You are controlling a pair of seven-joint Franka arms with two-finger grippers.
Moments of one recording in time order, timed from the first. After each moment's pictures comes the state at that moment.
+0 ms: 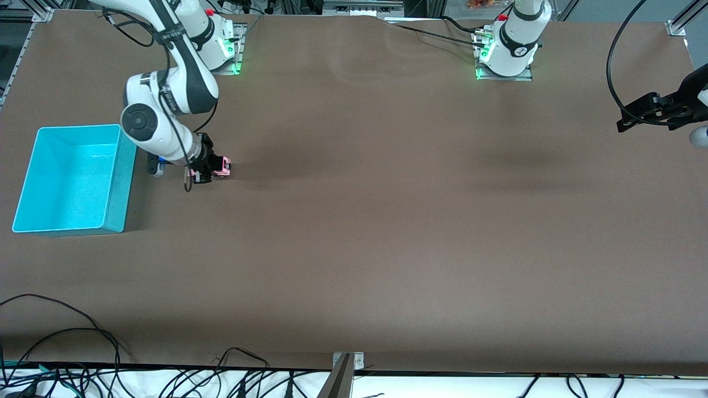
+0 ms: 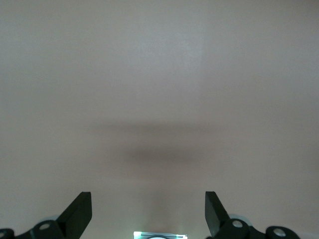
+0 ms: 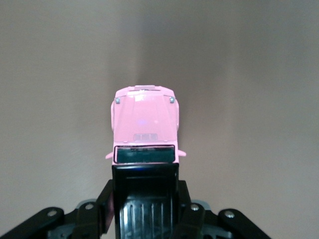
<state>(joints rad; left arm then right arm) 0.08 0.05 -0.05 -1.46 0.01 1.40 -0.03 0.22 0.17 0.01 -2.24 0.03 2.26 1.75</state>
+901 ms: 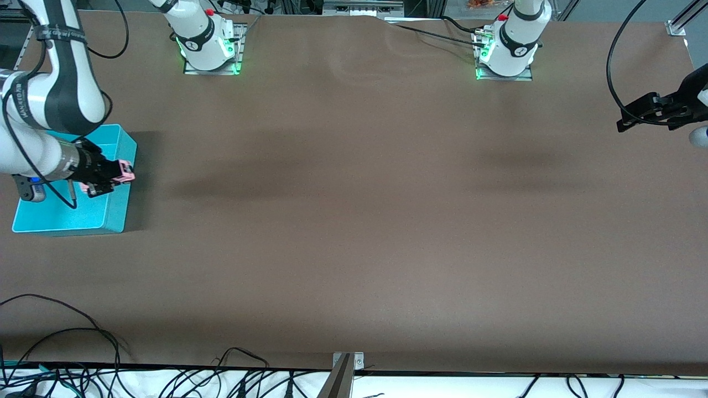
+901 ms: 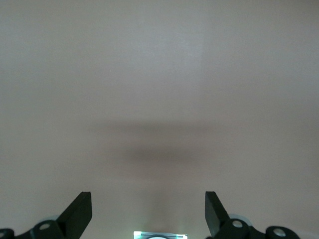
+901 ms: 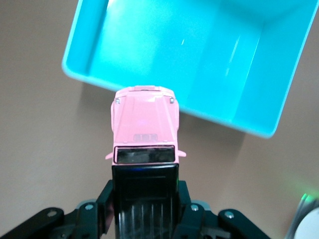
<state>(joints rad) 0.08 0.05 -0.05 -1.46 0.01 1.40 -0.03 -0.10 0.22 -0.03 -1.89 -0.13 1.90 1.12</state>
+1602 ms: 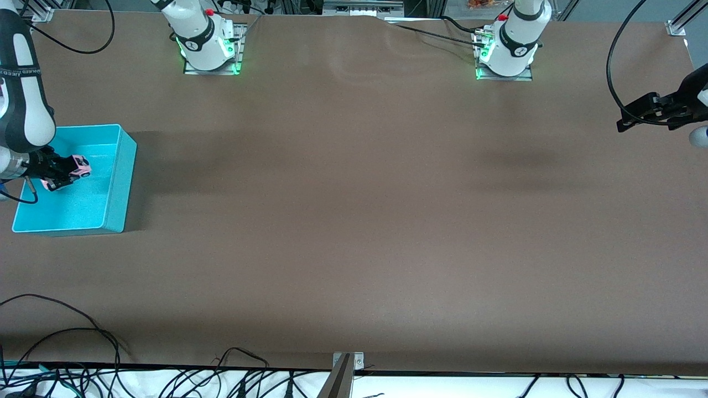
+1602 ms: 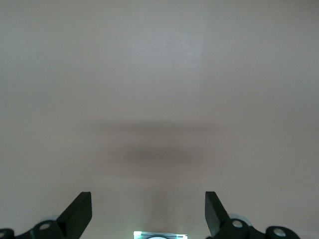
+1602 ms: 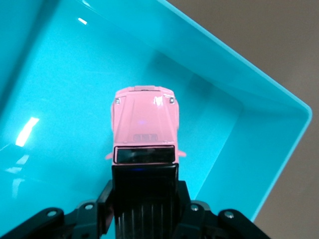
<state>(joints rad) 0.08 0.05 -0.05 -1.46 0.01 1.40 -0.03 -0.39 0.38 -0.03 -1.90 -0.20 2.05 0.73</state>
